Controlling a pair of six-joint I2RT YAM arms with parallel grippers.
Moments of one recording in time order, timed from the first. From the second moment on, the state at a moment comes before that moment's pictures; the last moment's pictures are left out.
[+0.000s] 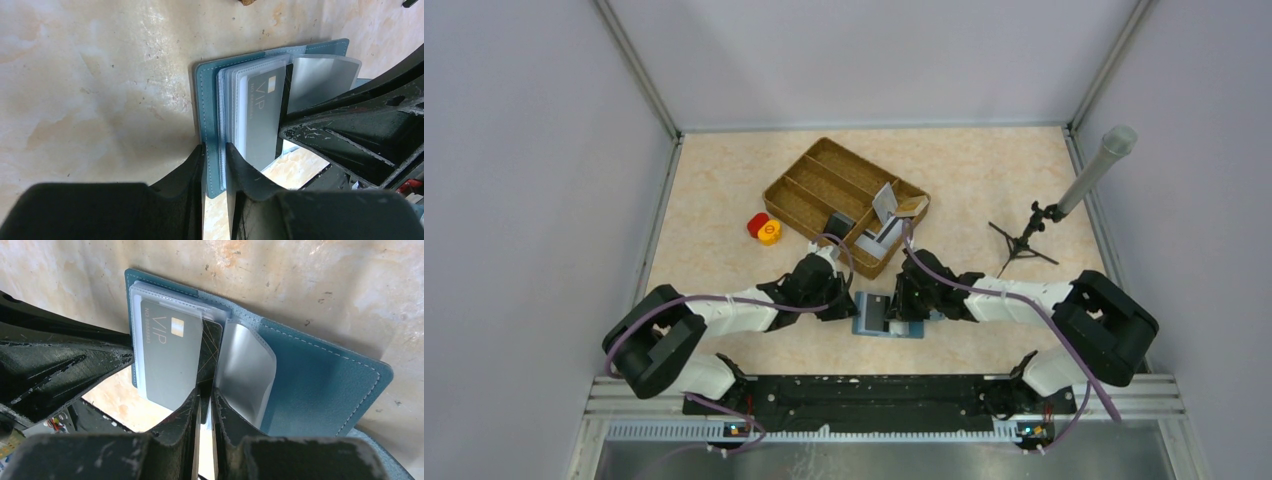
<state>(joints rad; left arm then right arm) -0.78 1.40 0.48 0.13 0.18 -0.86 0.86 1.44 0.61 -0.08 -0.11 0.88</state>
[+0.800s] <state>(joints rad) -0.78 1.38 0.47 0.13 0.16 -0.86 0.87 1.44 0.60 0.01 -0.11 0.94</state>
